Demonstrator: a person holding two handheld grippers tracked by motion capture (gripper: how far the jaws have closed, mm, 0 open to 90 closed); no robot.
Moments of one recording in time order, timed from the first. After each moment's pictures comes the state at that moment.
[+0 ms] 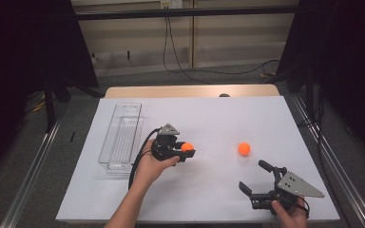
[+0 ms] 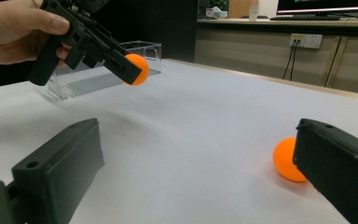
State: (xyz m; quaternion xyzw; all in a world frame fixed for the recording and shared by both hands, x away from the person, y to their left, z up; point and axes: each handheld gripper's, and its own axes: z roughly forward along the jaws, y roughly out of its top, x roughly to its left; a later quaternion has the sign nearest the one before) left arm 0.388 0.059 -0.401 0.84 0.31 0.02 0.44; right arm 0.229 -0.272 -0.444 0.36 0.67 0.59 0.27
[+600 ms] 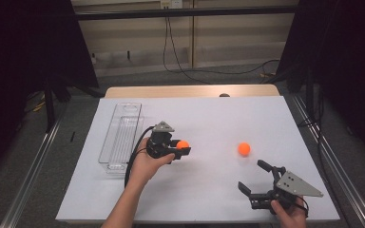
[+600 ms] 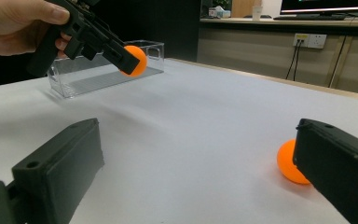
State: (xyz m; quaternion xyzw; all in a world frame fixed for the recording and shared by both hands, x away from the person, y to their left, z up) left arm 0.391 0.072 -0.392 0.84 0.32 0.02 0.44; right arm 0.231 -0.271 -0.445 0.35 0.68 0.59 0.27
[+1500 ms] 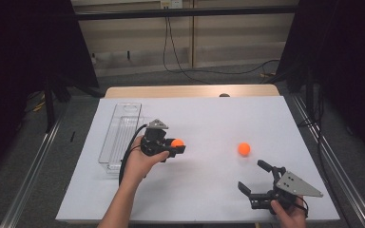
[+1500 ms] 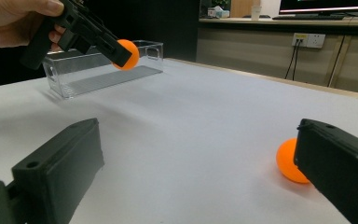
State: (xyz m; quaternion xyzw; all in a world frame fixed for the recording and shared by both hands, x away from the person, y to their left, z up) left arm 0.395 0.086 -0.385 0.84 0.33 0.01 0.43; right arm 0.231 -0.271 -0.445 0.35 0.67 0.59 0.27
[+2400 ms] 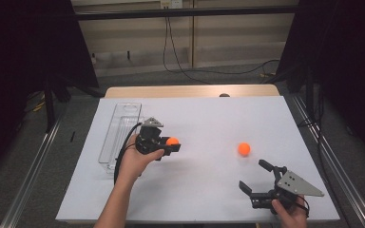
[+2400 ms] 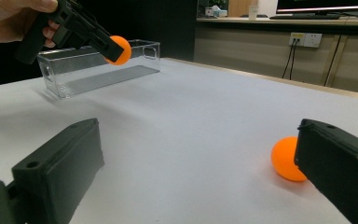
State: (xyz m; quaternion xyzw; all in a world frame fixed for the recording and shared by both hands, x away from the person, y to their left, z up) left arm 0.399 0.098 -0.381 0.84 0.34 0.02 0.42; right arm 0.231 -0.273 -0.445 0.36 0.67 0.59 0.27
